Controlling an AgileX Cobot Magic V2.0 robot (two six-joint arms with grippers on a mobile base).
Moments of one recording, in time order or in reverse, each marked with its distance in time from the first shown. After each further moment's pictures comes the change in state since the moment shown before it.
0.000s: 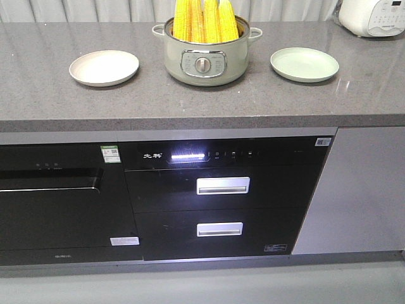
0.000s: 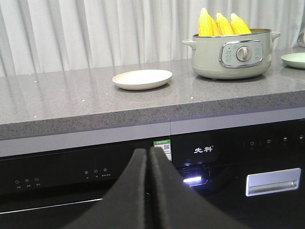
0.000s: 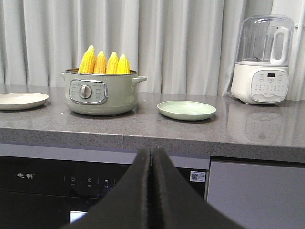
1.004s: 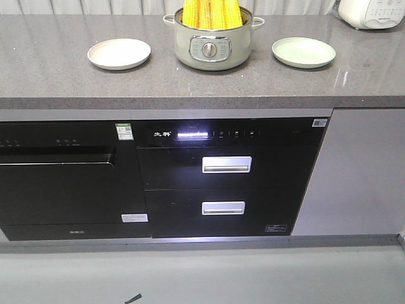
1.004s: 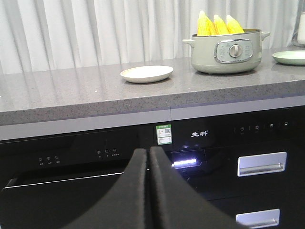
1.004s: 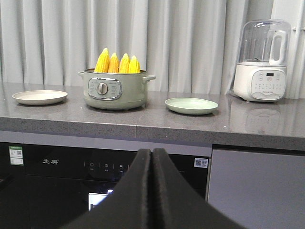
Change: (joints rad) left arm 0.000 0.000 0.000 0.000 0.000 0.000; right arm 0.000 0.000 0.000 0.000 0.000 0.000
